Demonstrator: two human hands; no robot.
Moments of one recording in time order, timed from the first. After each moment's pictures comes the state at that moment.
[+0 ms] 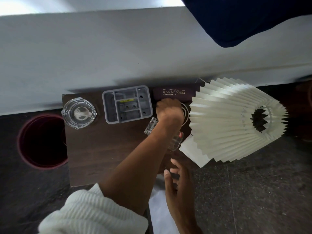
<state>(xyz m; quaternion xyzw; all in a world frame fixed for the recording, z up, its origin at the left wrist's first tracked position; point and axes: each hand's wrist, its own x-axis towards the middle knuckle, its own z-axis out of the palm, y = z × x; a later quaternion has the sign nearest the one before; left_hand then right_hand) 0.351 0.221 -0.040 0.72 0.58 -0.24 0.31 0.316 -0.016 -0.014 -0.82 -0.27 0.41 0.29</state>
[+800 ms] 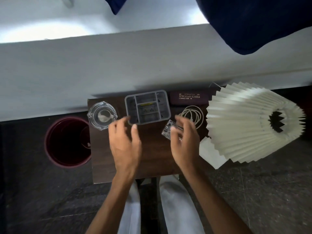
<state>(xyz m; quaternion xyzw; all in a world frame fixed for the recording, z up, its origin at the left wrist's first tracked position) 0.167 0.154 0.012 0.54 0.74 0.24 0.30 0.310 0.118 0.002 -0.81 -0.39 0.30 0.32</state>
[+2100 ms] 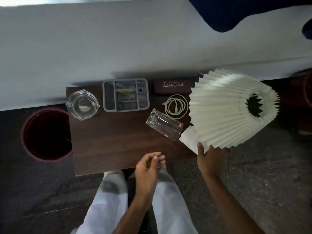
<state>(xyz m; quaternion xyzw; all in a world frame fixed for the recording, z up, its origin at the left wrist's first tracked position) 0.225 0.016 -0.024 0.20 0.68 0.22 0.67 0.419 -0.007 -0.062 -0.93 -0.28 0.22 0.09</state>
